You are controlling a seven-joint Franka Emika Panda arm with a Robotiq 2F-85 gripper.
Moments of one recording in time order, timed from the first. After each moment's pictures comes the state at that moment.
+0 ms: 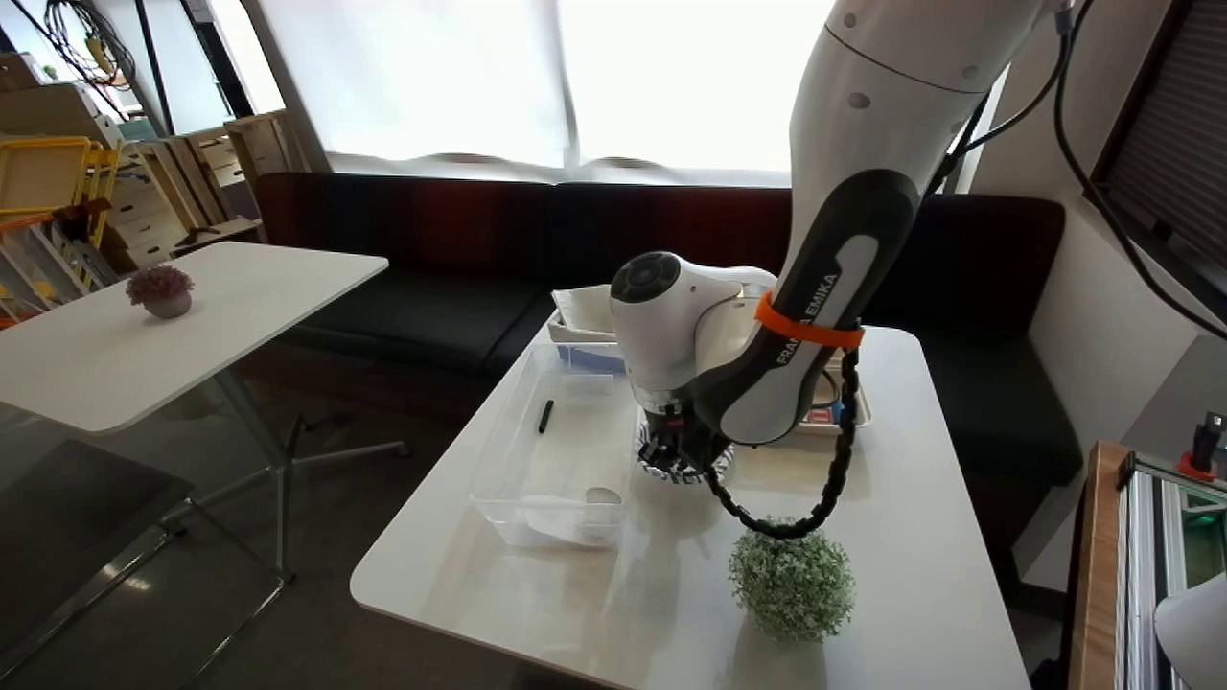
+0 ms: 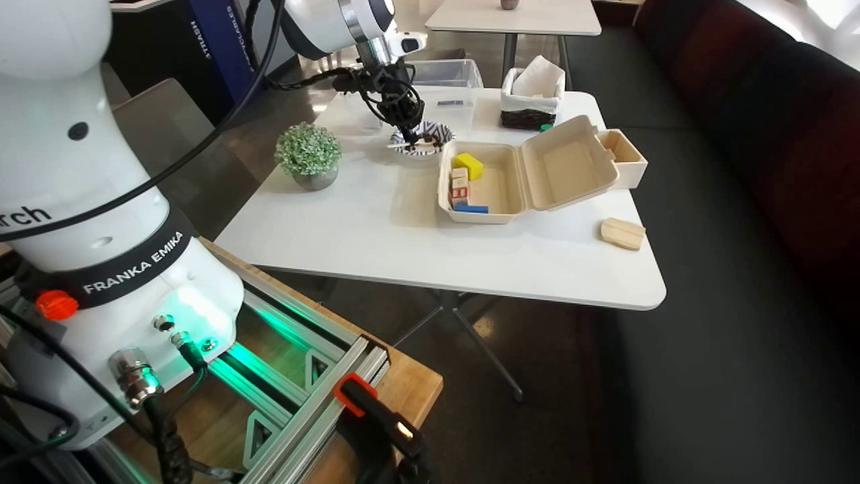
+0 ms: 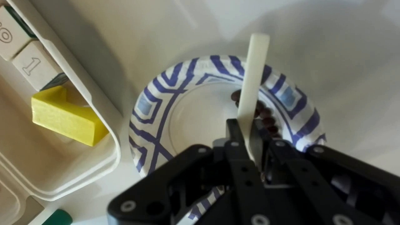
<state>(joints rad) 0.30 0.60 -0.16 -2.15 -0.47 2.72 0.71</state>
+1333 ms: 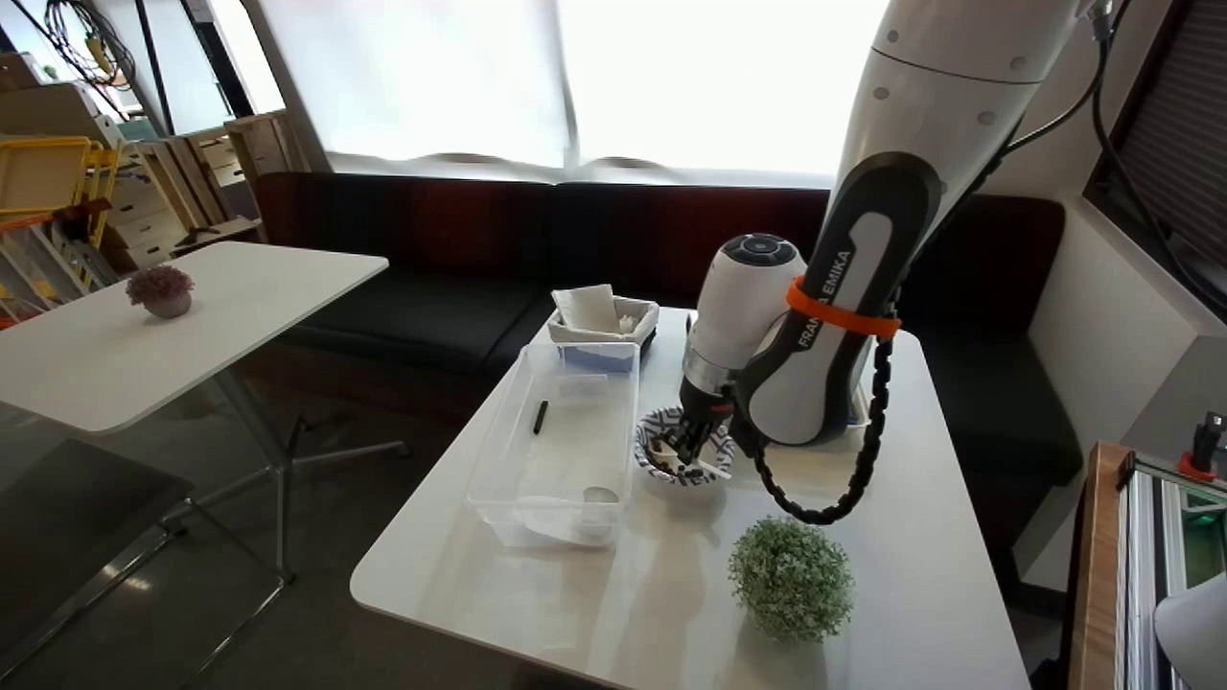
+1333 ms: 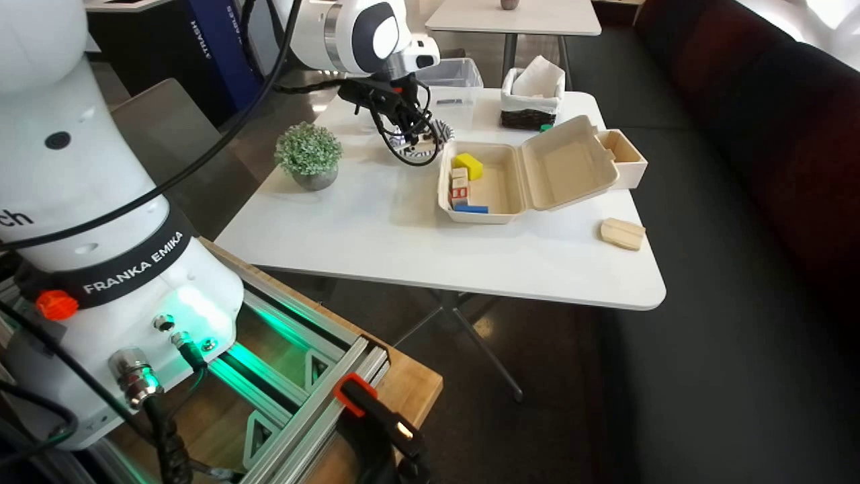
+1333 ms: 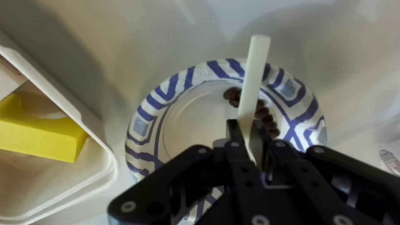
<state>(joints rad) 0.10 0.55 -0.04 -2.37 -0.09 3.16 0.23</state>
